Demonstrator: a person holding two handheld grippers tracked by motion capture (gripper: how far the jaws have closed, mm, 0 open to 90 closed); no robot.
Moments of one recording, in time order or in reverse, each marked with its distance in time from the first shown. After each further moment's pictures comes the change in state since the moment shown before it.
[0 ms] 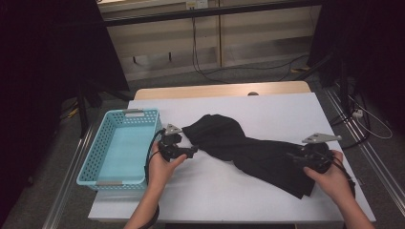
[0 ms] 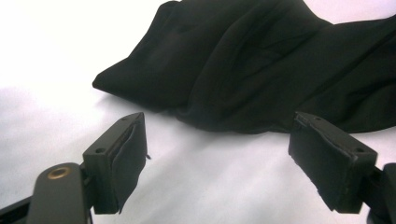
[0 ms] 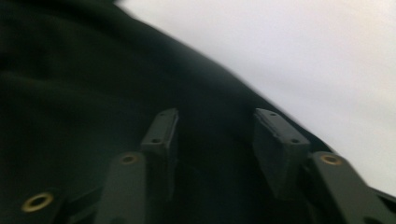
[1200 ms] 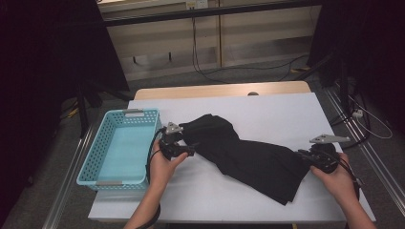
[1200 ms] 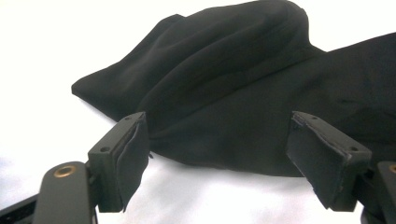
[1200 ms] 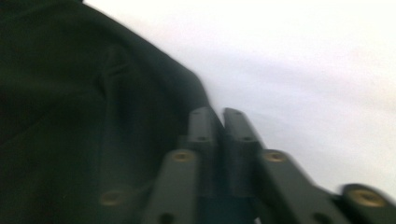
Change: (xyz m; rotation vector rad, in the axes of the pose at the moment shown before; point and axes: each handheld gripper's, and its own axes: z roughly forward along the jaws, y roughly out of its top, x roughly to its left) left arm -0.001 0.006 0.000 -0.032 0.010 0.010; right arm -0.031 -0.016 -0.005 -0.012 -0.022 0.106
